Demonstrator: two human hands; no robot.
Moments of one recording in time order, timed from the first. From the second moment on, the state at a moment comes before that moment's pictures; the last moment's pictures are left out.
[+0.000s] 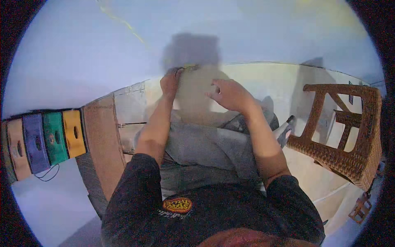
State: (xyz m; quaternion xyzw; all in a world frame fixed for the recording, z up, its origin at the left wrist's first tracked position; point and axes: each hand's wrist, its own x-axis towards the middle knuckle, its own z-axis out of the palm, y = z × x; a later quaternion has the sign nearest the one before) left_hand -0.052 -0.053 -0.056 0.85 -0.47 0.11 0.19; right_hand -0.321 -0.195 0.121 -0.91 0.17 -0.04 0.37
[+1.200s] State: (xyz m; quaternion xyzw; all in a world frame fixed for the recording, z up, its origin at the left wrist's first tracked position) left_hand -0.054 -0.063 -0.095 0.88 -0.46 0.03 0.15; right_hand -0.324 -0.197 0.136 -0.90 0.20 0.00 0.40
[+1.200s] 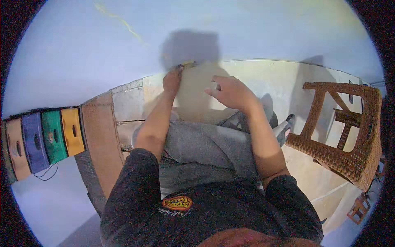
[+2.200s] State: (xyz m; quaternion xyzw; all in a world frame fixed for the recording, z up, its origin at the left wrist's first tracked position) left_hand -0.062 -0.056 -0.055 0.91 -0.41 -0.01 0.08; right_hand -0.327 -0.196 0.143 -0.91 0.19 -0.03 0.38
